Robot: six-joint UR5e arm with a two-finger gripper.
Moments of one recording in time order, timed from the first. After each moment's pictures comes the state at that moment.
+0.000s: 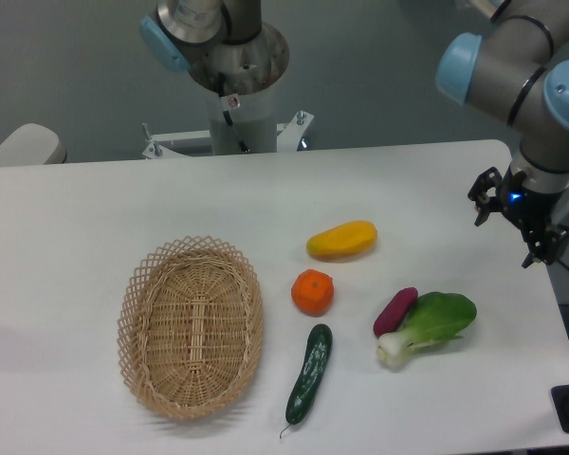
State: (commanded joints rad) arm 2.85 -2.05 -1.32 -1.23 1.51 1.81
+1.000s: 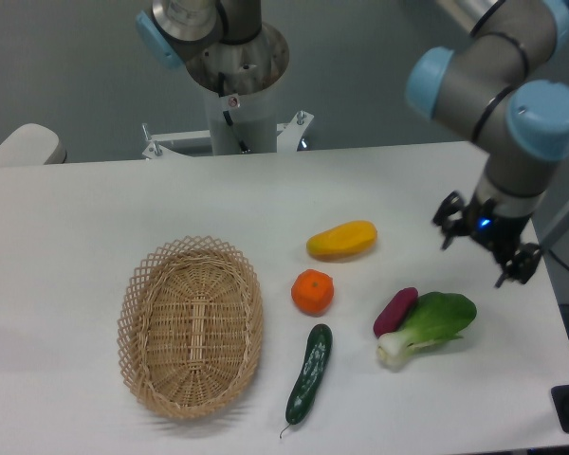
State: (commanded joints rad) arm 2.63 -2.07 -1.34 -1.21 1.51 1.10
